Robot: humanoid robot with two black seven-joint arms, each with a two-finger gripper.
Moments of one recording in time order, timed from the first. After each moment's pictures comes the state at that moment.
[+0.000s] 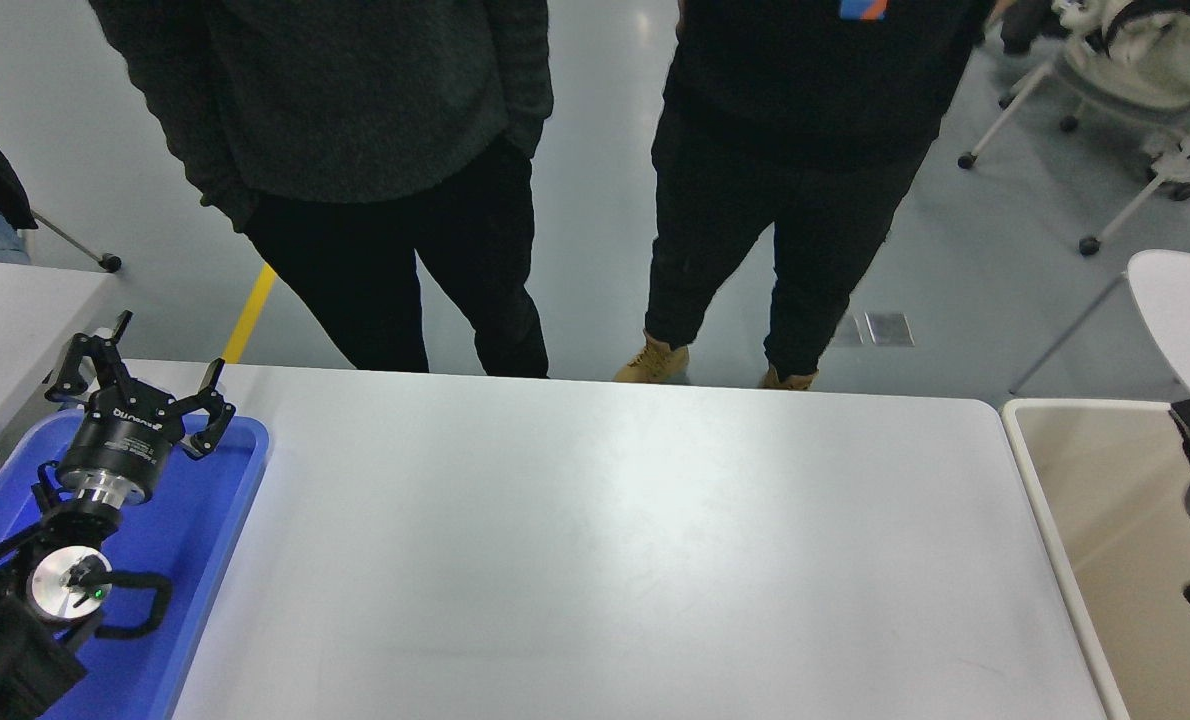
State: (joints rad) left arm -0.55 0.46 -0.60 -0.39 -0.23 -0.70 -0.59; right arm 0.67 -0.64 0.36 0.62 -0.22 -0.23 0.20
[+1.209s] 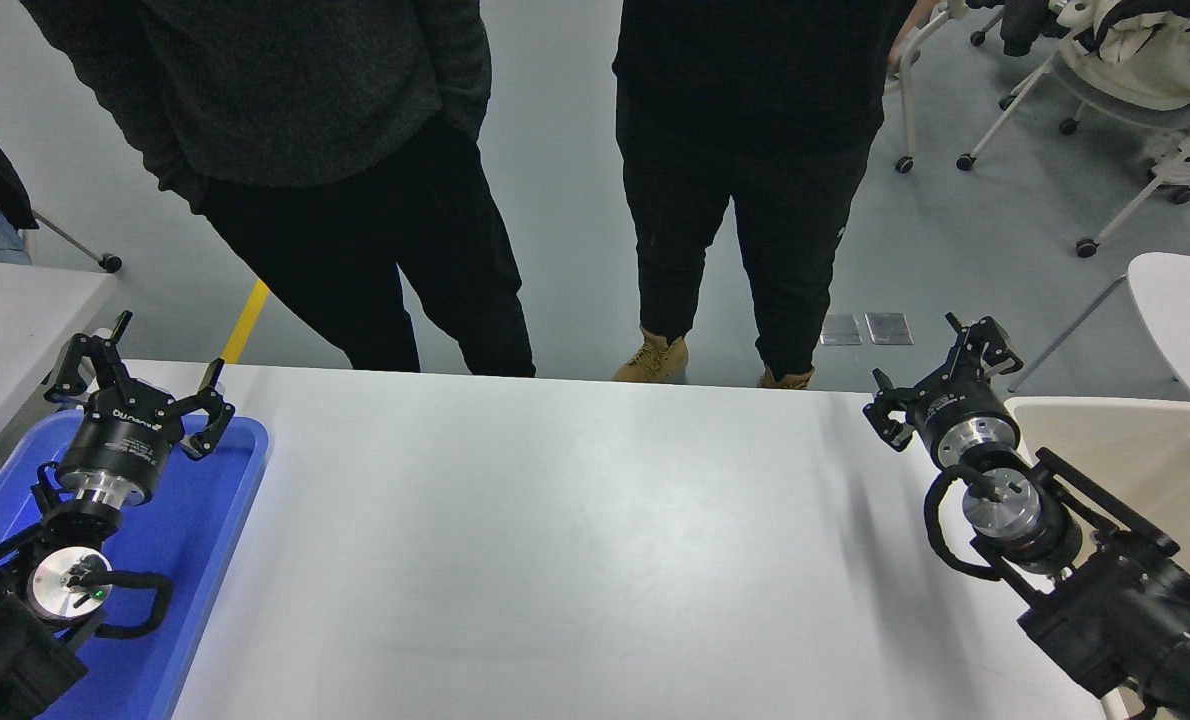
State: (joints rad) left arm -0.55 0.46 -0.60 -0.39 -0.23 -0.70 -0.59; right arm 0.55 -0.27 0.83 0.86 -0.01 -0.20 0.33
